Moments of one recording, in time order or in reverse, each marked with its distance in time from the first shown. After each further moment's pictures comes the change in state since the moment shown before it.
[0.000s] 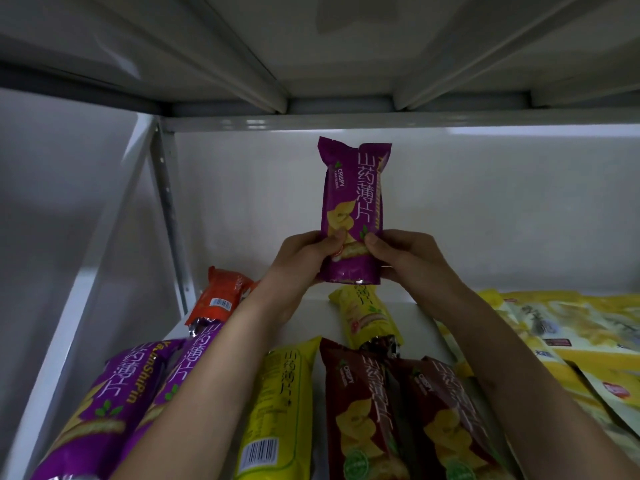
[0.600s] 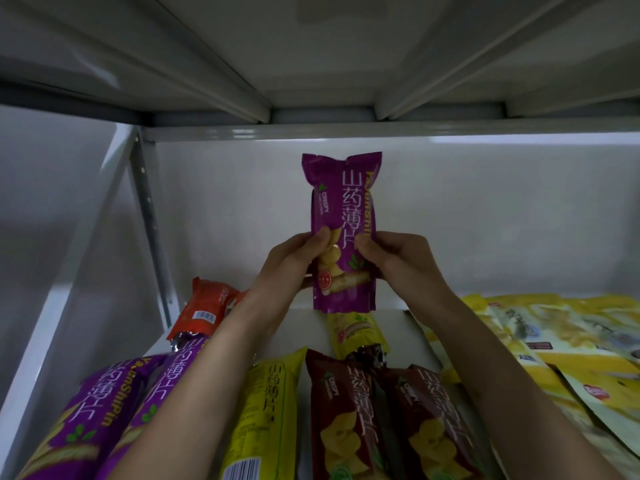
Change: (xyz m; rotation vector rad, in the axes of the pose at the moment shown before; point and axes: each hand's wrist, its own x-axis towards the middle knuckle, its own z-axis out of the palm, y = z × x) left_hand 0.000 0.000 0.004 0.044 -0.004 0.084; right_hand -0.003 -0.007 -0.003 -0.087 0.097 -0.124
